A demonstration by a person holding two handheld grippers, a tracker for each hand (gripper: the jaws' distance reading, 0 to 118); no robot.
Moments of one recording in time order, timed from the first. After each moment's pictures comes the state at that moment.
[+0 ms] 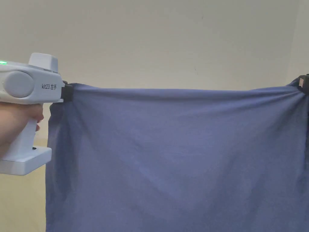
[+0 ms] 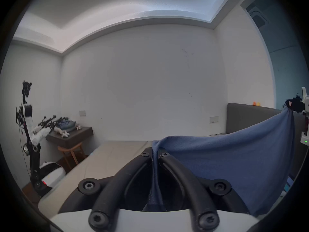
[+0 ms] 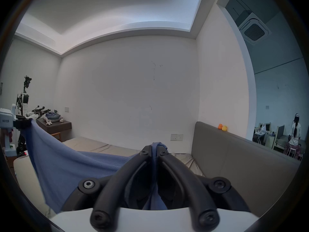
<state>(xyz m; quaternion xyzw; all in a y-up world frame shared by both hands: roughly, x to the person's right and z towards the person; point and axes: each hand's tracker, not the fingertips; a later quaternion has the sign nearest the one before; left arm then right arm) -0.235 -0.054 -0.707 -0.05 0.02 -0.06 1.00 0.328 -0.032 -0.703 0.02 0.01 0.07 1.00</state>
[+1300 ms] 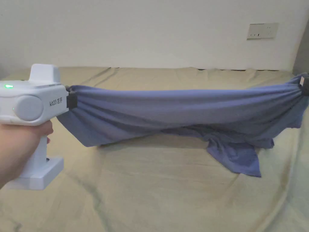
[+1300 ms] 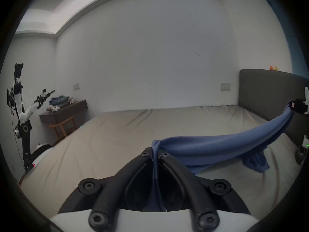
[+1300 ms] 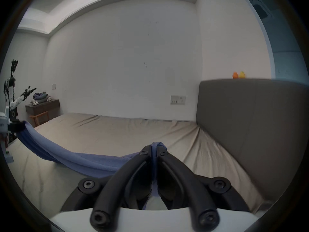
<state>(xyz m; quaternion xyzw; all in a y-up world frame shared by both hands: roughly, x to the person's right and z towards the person) -0.217 -0.328 -0.827 -0.17 0.02 -0.05 0.98 0.341 -0.316 -0.819 -0.10 -0.01 0.02 0.99</state>
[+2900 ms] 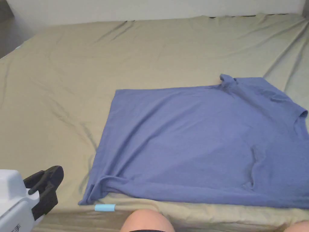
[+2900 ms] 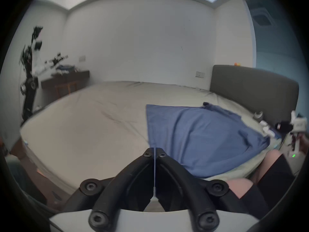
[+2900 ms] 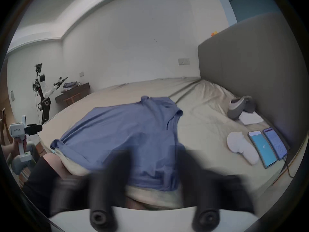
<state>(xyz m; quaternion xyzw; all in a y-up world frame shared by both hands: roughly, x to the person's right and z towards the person) -0.282 -0.440 -0.368 -0.21 -0.03 -0.02 0.98 0.350 -0.431 -0.374 -0.20 0.06 -0.02 0.98</state>
